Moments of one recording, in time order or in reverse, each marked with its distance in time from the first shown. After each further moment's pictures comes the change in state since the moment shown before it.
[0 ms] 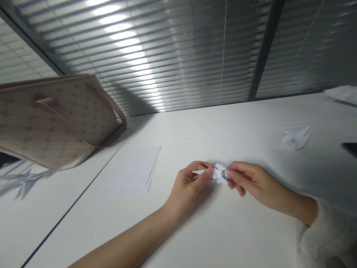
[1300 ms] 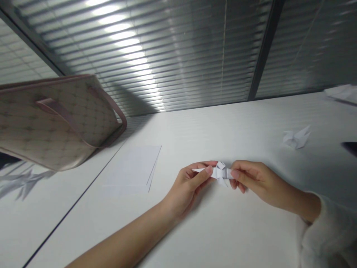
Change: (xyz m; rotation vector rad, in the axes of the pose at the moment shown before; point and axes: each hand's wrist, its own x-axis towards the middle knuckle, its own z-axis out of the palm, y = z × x) left_hand 0.000 0.004 -0.003 -0.280 -0.118 -0.110; right_hand -0.002 0.000 -0.008 0.031 -0.062 -0.076
